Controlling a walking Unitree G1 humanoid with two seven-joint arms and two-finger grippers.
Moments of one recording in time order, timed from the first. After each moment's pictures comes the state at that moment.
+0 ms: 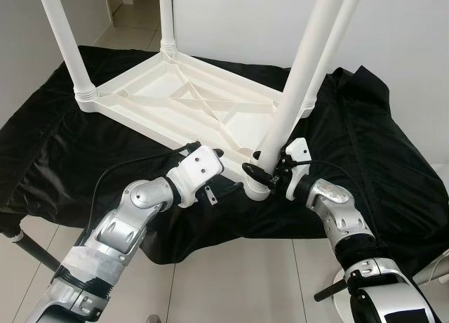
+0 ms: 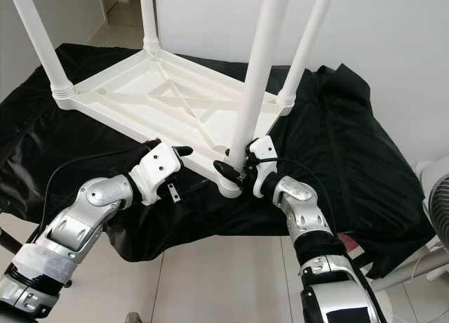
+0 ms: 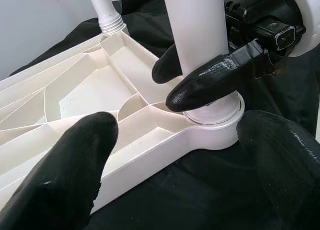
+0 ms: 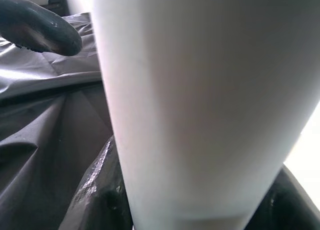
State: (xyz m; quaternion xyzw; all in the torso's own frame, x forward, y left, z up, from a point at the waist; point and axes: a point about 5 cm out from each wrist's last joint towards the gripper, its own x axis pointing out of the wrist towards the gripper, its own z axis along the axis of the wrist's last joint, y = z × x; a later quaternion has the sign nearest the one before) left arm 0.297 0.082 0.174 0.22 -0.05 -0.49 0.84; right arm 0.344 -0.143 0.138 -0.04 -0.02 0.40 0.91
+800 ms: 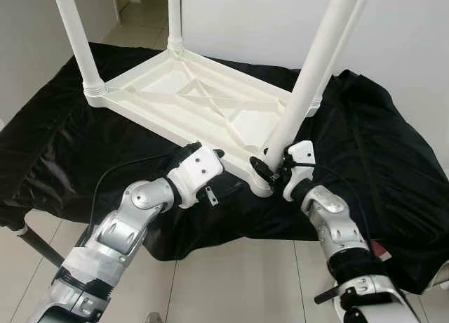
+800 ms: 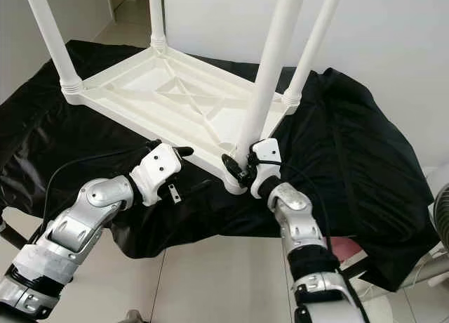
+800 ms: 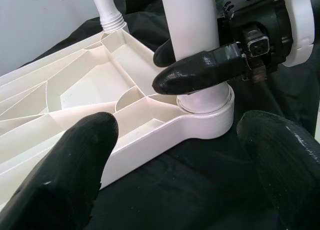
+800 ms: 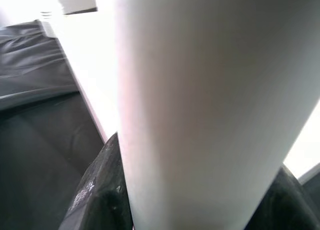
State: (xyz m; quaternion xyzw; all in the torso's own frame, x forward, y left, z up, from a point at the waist) left arm 0.296 0.080 0.173 0.22 -0.05 -0.49 0.84; right arm 0.335 -0.140 0.137 -0.02 -0.04 0.23 0.97
